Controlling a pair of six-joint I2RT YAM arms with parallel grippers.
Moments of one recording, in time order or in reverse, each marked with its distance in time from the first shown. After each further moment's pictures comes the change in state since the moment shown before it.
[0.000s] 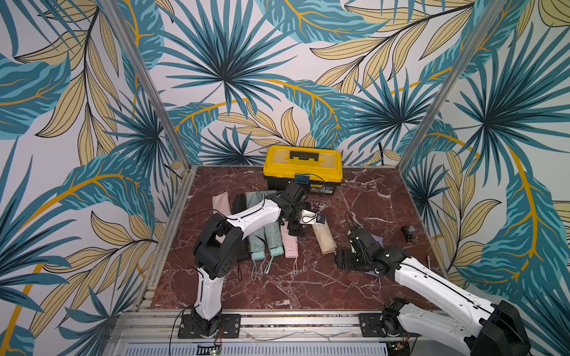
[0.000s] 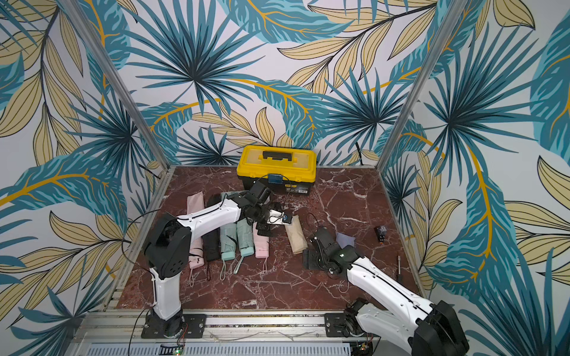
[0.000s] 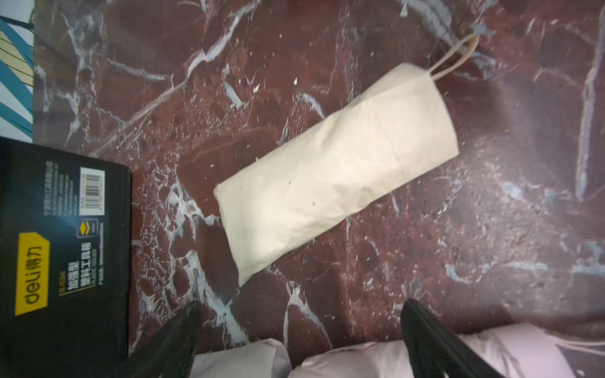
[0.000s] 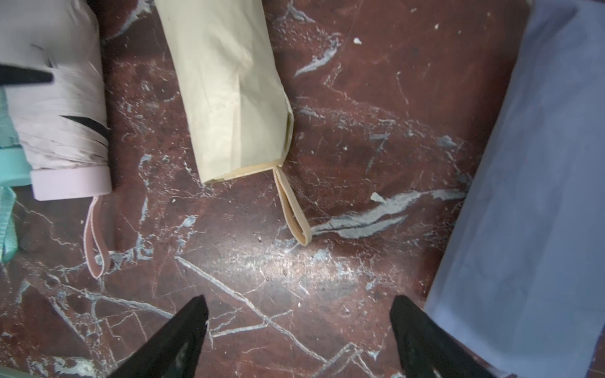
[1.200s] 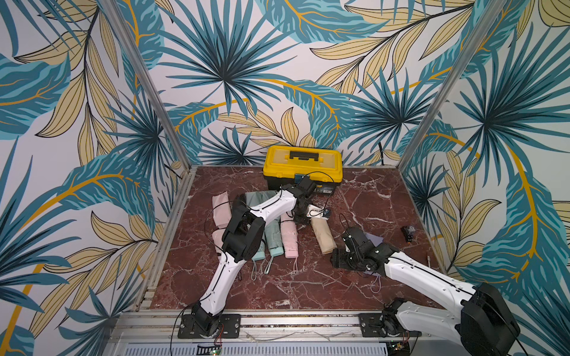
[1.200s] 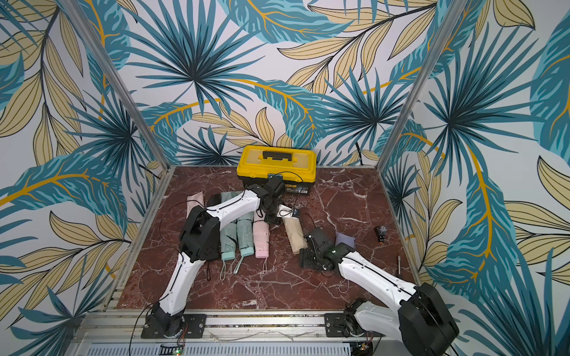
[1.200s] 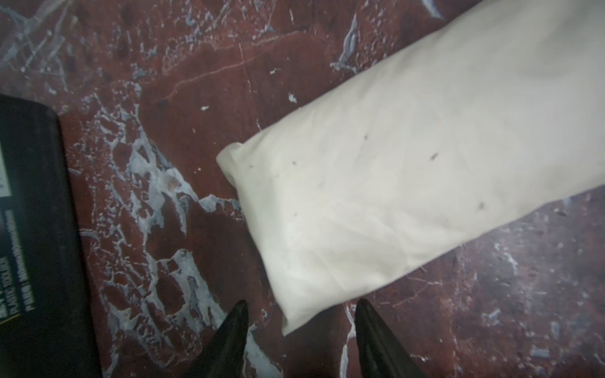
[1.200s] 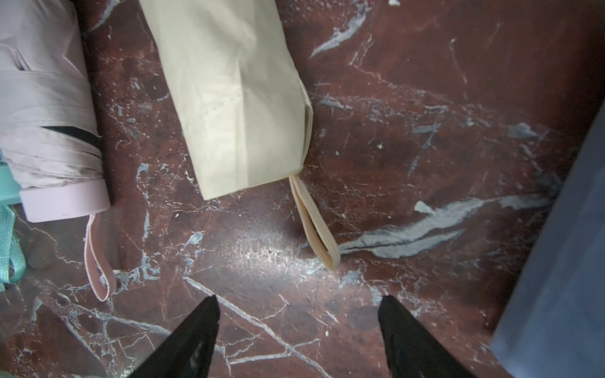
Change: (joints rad) left arm -0.019 0.340 0.427 -0.223 -0.171 -0.024; right arm 0.002 0.134 -0.014 0.124 -0.063 0.075
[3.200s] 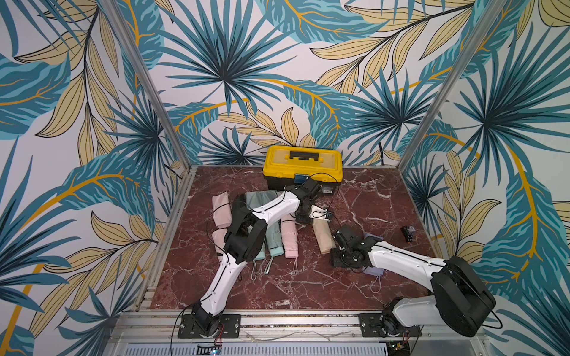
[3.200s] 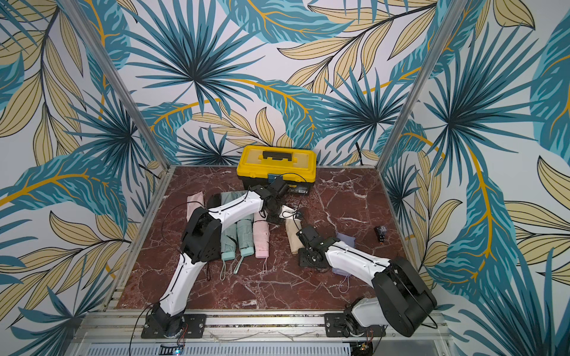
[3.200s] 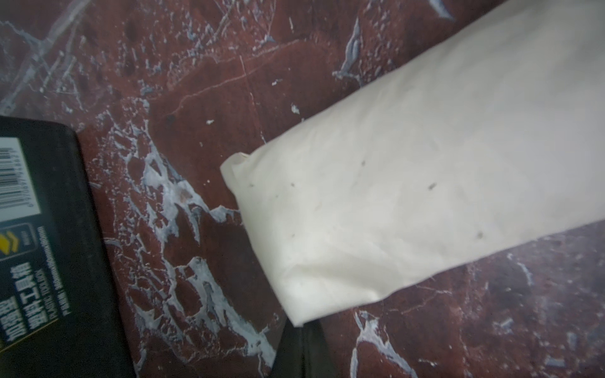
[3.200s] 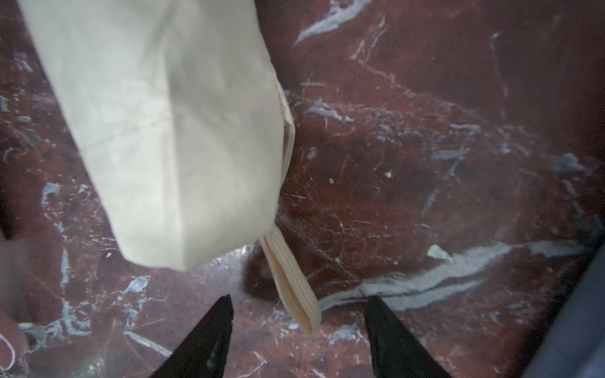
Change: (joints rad) left arm -0.037 0.004 0.019 0.000 -0.073 0.025; right arm 0.002 0.235 0.077 0.027 0.050 -0.050
